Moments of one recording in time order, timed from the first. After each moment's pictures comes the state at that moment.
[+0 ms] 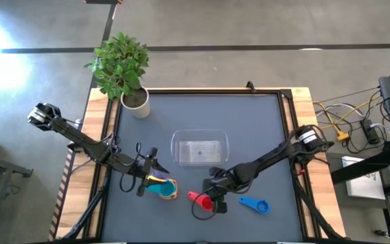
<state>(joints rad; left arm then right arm) -0.49 1.05 0.44 0.26 -0.26 -0.18 0.39 1.92 1.19 -0.23 -0.01 0.39</state>
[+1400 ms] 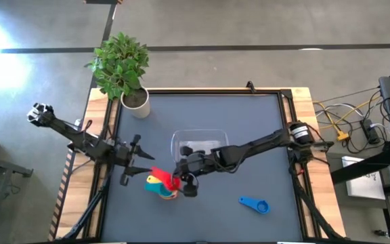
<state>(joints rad) -0.51 0.62 0.38 0.18 -0.32 -0.05 0.23 1.97 1.53 -0.06 0.04 0.09</state>
